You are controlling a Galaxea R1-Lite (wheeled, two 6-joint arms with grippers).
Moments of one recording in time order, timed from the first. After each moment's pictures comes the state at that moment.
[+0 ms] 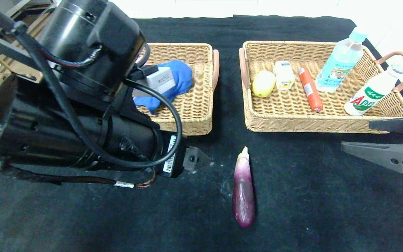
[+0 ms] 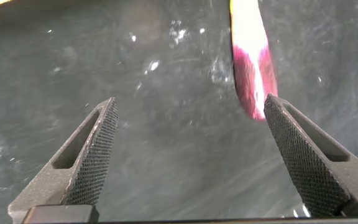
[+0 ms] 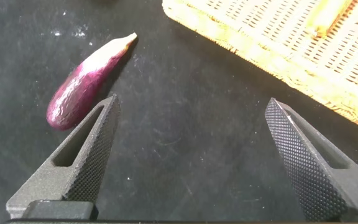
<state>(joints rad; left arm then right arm) -0.77 1.58 -1.52 0.64 0.16 -0.32 0.29 1.22 -1.03 0.16 0.26 -0.16</state>
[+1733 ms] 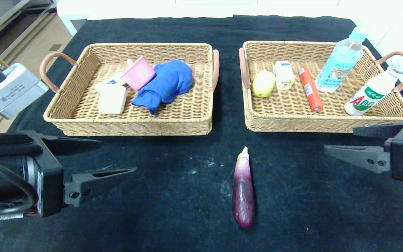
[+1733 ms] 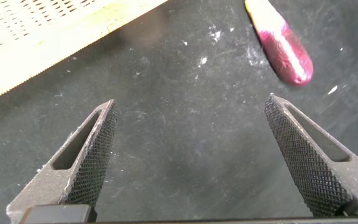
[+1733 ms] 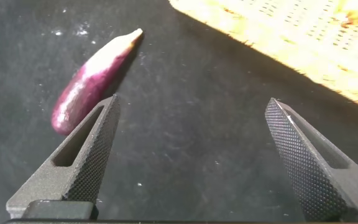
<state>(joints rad) -0.42 1.16 -0.98 0.21 -0.17 0.13 0.37 1.28 -1.03 0.15 0.19 -0.08</state>
